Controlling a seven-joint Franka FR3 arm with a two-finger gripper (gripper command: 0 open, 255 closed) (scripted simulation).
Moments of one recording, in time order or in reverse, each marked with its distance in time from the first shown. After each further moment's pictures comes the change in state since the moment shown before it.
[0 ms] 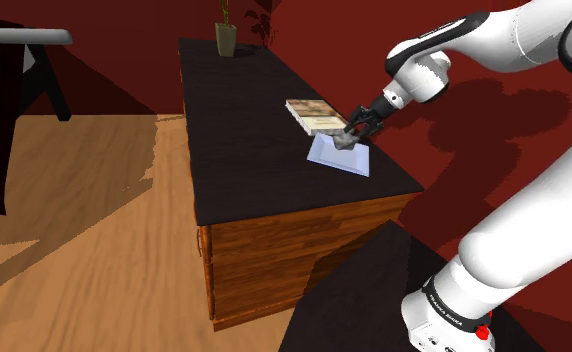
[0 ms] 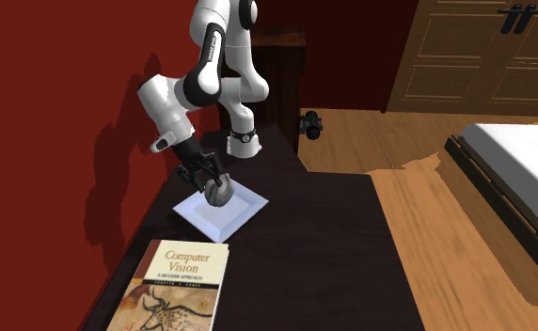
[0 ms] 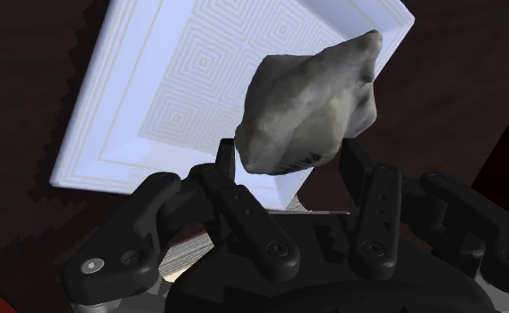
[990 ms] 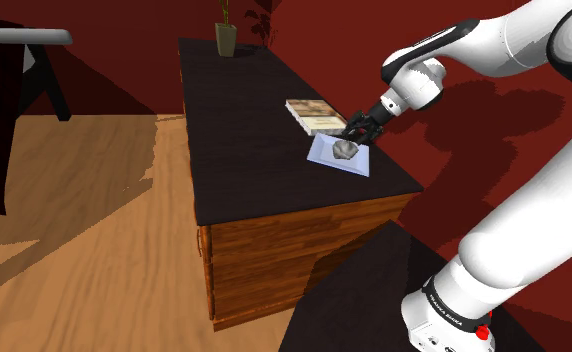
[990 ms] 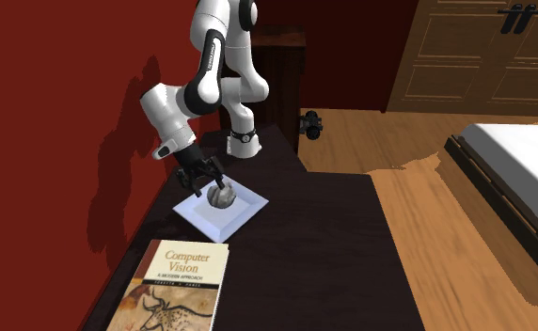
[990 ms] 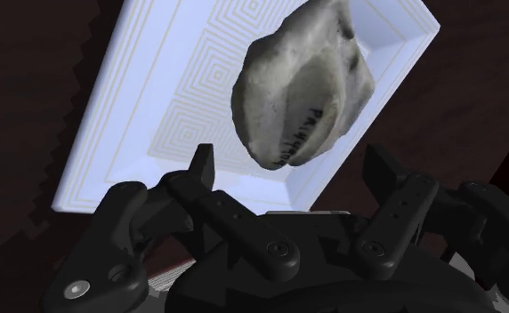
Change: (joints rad) arm 0.002 0.036 0.000 -0.020 0.044 0.040 -0.052
